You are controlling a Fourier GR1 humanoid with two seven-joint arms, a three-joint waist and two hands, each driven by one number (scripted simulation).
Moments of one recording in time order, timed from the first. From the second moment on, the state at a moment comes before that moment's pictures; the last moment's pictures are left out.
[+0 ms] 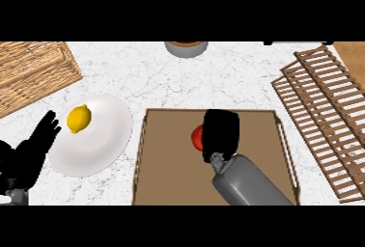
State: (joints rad) left arm 0.03 0.40 0.05 -1.43 0.19 0.04 0.09; right arm -0.49 -0.01 0.56 -1.35 1.15 0.24 1.00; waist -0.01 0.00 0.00
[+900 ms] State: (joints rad) left arm 0.03 0.40 0.07 -1.40 0.19 0.02 0.08; right arm -0.70 -0.01 0.09 -1.57 1.36 0.09 1.24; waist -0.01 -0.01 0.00
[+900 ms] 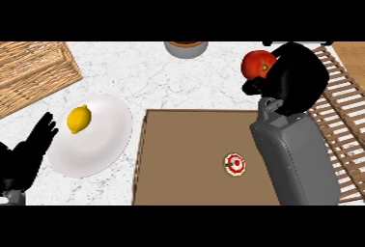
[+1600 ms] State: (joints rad) left arm 0.01 0.39 0.07 -1.40 0.18 0.01 0.09; right arm -0.93 0.00 0.03 -1.78 1.61 0.21 1.24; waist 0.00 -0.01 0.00
